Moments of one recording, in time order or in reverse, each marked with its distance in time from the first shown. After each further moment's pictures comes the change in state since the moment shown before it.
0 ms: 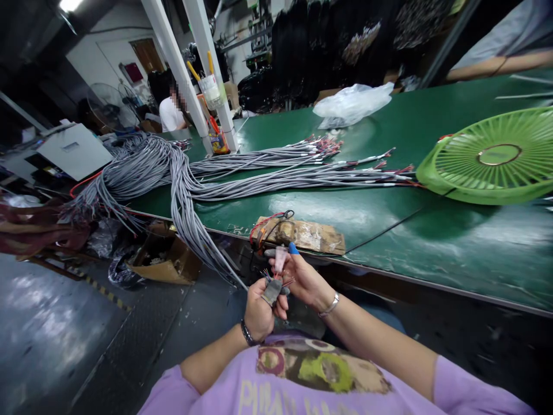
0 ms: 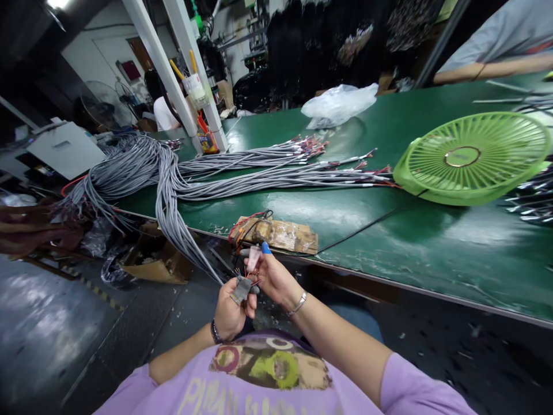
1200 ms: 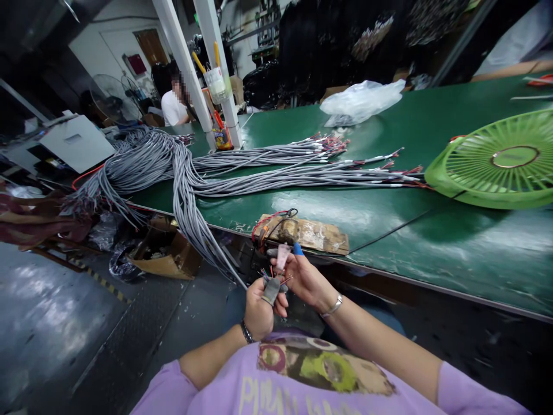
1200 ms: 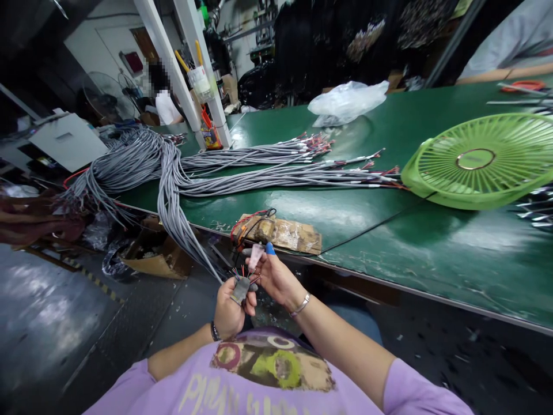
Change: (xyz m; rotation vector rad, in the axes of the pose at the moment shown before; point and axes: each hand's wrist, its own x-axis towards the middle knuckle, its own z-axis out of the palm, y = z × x) left_hand -0.003 -0.003 -0.001 0.056 0.100 0.052; right_hand -0.002 0.001 -0.006 -0.028 -0.047 0.005
